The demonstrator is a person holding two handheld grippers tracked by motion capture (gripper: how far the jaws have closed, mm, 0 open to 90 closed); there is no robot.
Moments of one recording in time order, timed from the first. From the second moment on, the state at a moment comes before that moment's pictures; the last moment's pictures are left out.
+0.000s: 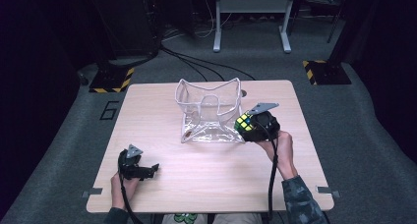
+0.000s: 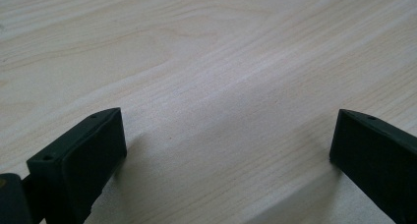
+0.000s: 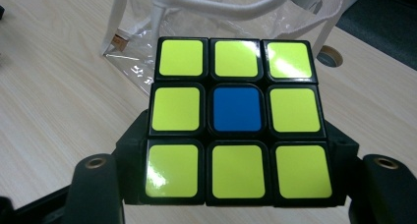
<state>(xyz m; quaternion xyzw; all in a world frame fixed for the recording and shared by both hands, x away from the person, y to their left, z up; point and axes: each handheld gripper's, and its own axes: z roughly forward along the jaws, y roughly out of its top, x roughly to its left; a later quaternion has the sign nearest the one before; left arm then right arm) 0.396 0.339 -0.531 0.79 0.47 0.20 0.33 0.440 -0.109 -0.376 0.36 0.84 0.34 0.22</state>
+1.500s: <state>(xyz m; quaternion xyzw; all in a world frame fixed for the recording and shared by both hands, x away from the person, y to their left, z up) 0.396 0.339 -0.531 0.79 0.47 0.20 0.33 0.477 -0.079 -0.307 0.33 0.84 0.36 0.24</state>
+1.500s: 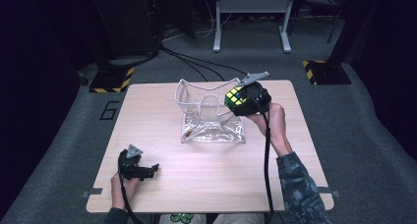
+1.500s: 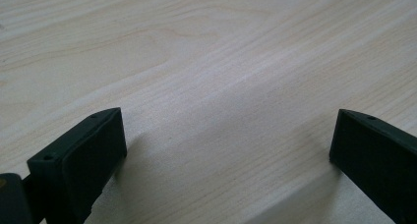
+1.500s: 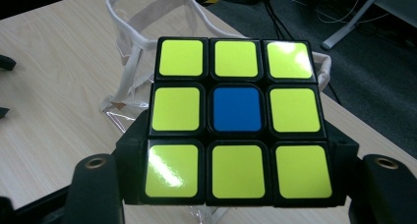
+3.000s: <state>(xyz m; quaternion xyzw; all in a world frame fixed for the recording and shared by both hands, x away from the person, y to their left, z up) 0.395 0.338 -0.531 0.79 0.48 0.20 0.33 0.545 -0.039 -0.328 0.35 0.85 0.33 0.20</state>
